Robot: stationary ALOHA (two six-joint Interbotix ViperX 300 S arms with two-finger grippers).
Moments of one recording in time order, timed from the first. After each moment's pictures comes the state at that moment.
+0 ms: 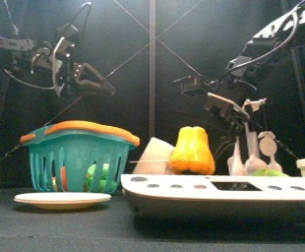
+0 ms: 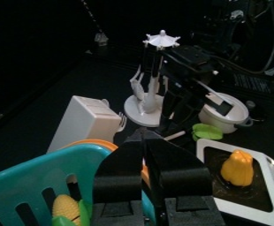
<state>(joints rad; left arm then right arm) 0.12 -0.44 1.06 -0.35 -0.50 0.21 0.09 -0.06 0.71 -0.87 0.57 1.25</state>
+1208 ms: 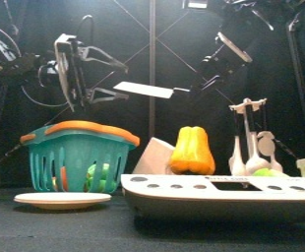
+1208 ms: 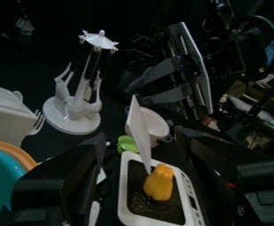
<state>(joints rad) 0.19 -0.19 1.05 0.22 -0.85 -0.58 0.41 -0.04 0.59 -1.30 1.06 1.25</state>
